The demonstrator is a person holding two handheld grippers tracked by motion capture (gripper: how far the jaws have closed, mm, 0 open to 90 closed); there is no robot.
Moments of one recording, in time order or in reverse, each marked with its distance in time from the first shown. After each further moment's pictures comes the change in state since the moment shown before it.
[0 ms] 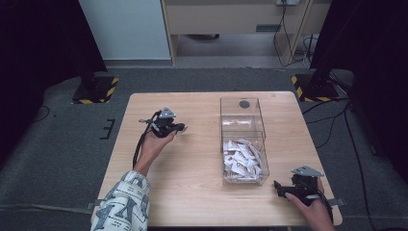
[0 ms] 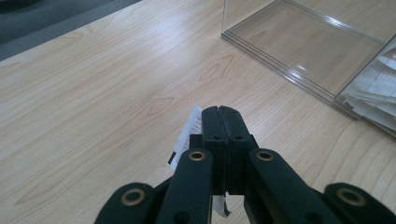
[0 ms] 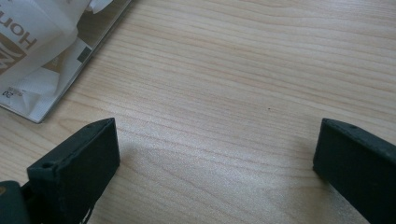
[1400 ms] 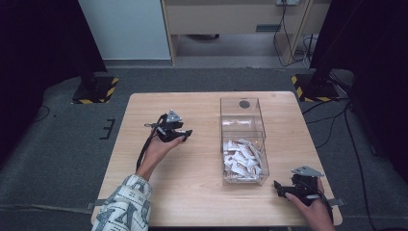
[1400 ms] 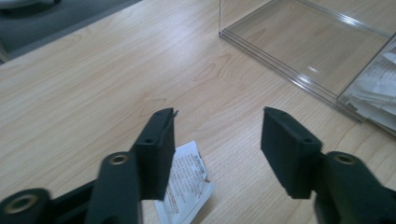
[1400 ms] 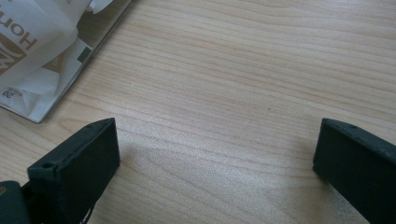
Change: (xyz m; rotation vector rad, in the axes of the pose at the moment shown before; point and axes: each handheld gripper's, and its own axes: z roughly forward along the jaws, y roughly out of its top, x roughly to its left) left arm -0.024 0.002 0.006 -0.008 0.051 0.018; right arm 0.000 0.000 0.000 0.001 0.003 -0.002
